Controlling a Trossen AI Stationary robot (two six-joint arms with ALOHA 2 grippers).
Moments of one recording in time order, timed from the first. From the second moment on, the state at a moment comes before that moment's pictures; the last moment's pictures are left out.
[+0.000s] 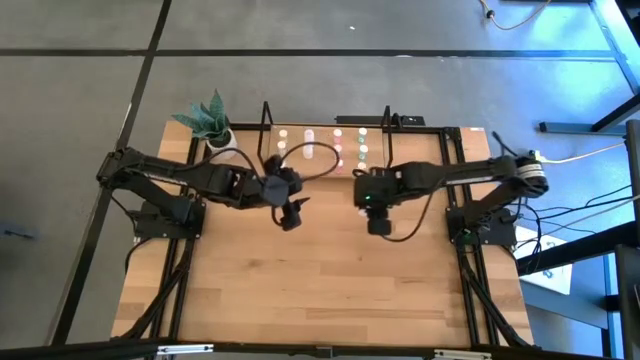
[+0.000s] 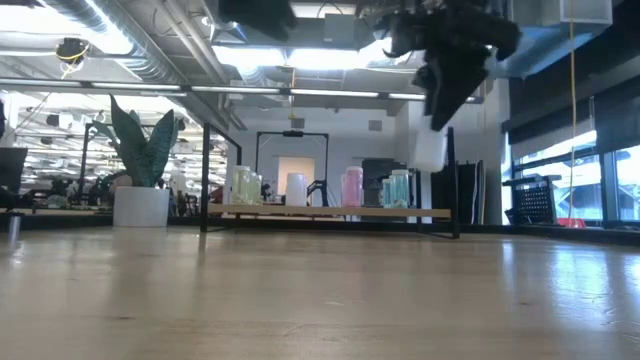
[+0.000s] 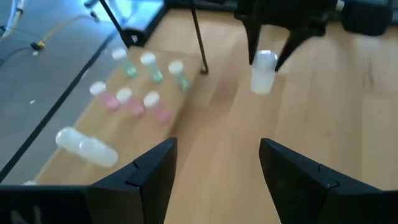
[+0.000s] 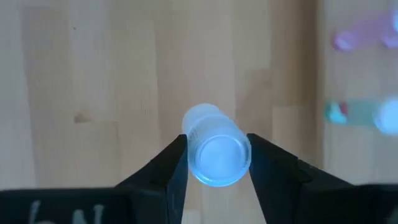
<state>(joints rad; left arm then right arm) -0.15 1.39 1.31 -0.65 -0.50 -0.26 0.03 1.53 1.25 -0.96 0.12 0.03</state>
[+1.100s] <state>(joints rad) -0.29 1.39 1.31 -0.73 -0.50 -0.26 0.02 1.81 1.30 -0.82 0.05 -0.17</state>
